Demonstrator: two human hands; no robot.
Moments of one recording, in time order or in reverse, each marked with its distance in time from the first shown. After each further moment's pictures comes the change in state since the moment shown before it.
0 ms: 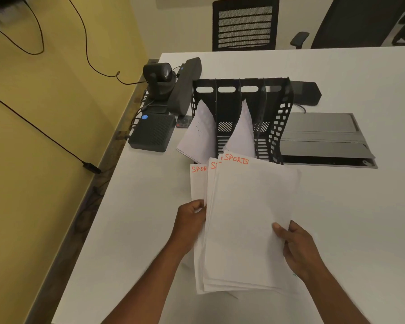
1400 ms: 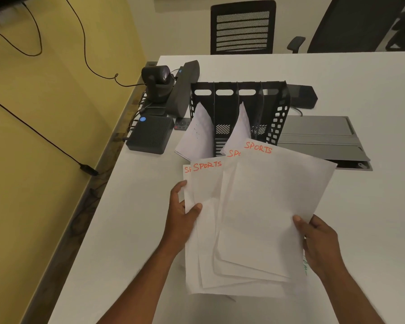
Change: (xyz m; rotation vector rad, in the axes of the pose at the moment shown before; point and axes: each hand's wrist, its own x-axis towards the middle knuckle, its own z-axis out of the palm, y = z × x) left_hand -0.003 0.012 -0.014 -0.008 0.039 0.123; right_hand -0.006 -0.033 -0.023 -0.094 0.148 -0.235
